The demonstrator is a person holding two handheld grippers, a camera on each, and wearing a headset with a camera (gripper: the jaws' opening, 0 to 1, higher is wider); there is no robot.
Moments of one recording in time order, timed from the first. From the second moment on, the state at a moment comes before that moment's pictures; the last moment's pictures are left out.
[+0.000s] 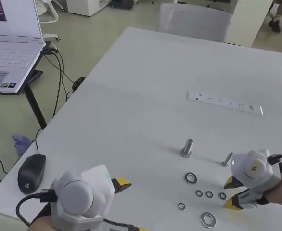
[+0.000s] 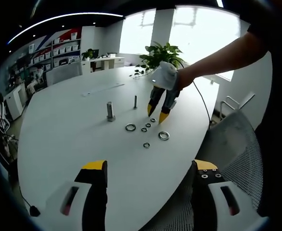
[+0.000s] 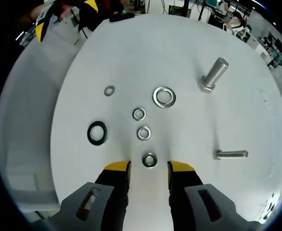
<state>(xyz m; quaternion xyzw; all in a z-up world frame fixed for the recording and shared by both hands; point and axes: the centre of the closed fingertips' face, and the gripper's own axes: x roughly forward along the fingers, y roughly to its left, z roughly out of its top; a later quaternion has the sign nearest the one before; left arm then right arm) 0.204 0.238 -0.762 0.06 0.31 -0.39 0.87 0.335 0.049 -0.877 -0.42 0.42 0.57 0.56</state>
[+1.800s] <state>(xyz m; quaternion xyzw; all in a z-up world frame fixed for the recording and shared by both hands) 0.226 0.255 -0.781 0.17 0.33 -0.38 0.85 0.345 0.025 -0.856 -0.42 0.45 0.54 0.57</state>
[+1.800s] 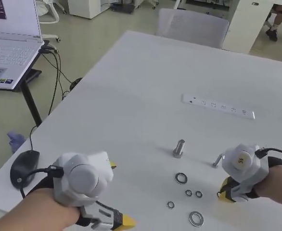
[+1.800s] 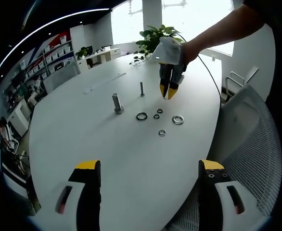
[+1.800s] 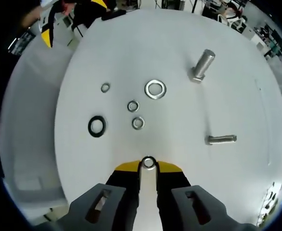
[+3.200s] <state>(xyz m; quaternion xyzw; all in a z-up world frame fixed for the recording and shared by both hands) 0.232 0.247 -0.779 0.15 0.33 -0.39 0.85 0.426 0.053 -0.801 -0.43 0.43 0.51 0.61</state>
